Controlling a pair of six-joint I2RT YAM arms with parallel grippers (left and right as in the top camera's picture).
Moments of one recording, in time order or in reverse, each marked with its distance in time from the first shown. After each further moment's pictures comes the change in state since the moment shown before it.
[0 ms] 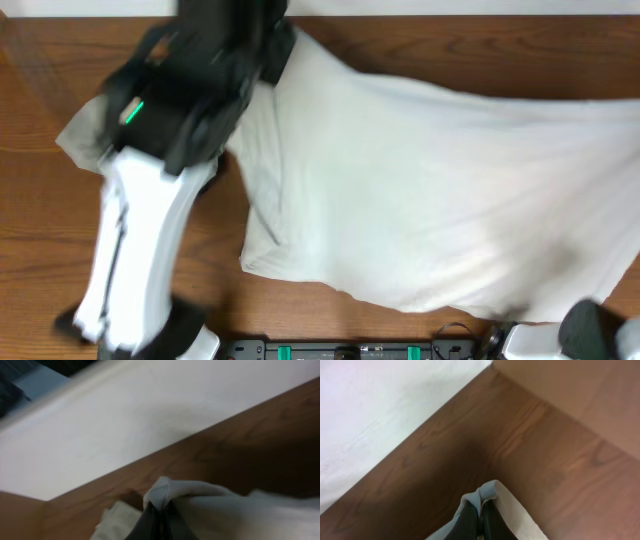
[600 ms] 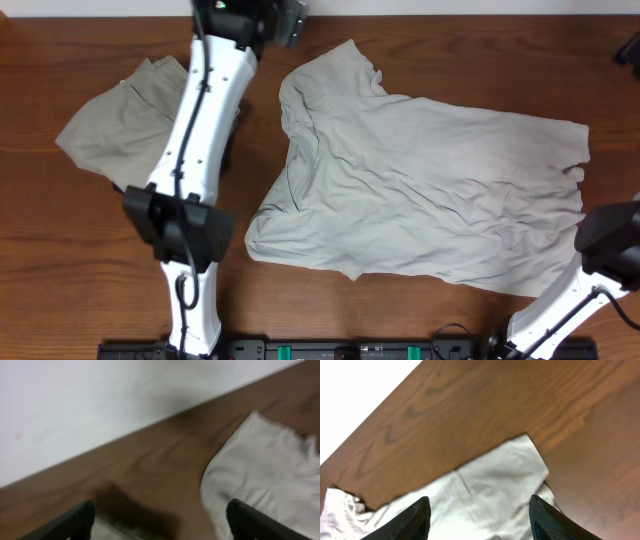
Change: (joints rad) left arm 0.172 0.347 -0.011 0.139 0.071 0.014; right arm 0.071 0.451 -0.014 0.136 -0.104 -0.012
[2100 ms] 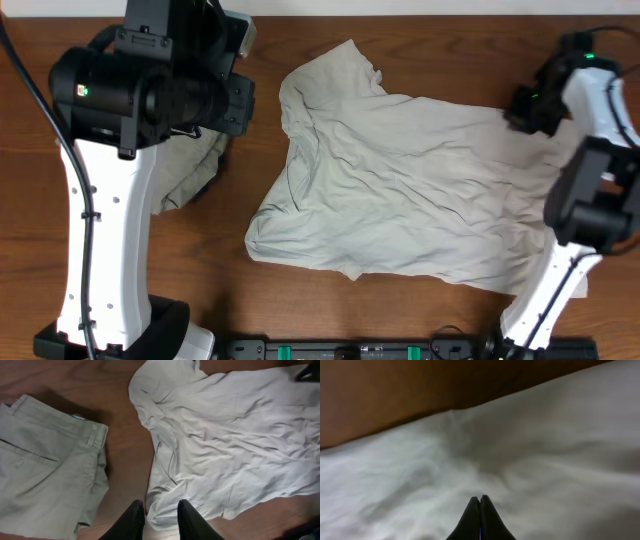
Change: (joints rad) left arm 0.032 -0.444 -0.082 -0.576 0.372 -0.167; right arm 0.223 0.201 -0.549 0.370 -0.023 -0.027
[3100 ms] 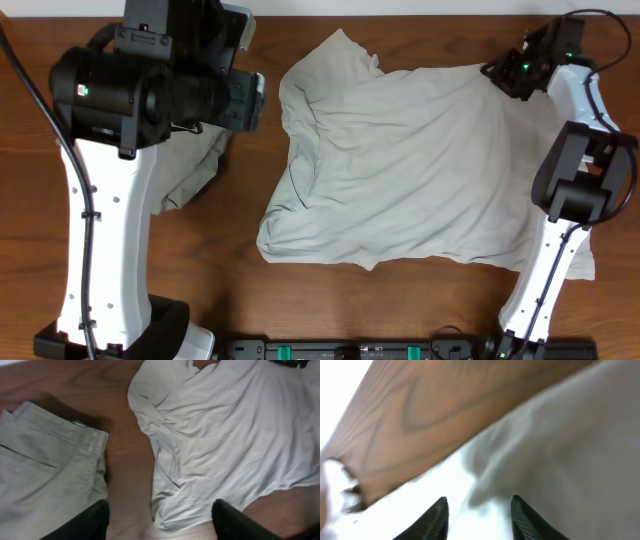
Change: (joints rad) left arm 0.000 0.000 0.000 0.034 0.003 -0.016; right arm -0.014 0.246 0.250 0.363 -0.382 0.141
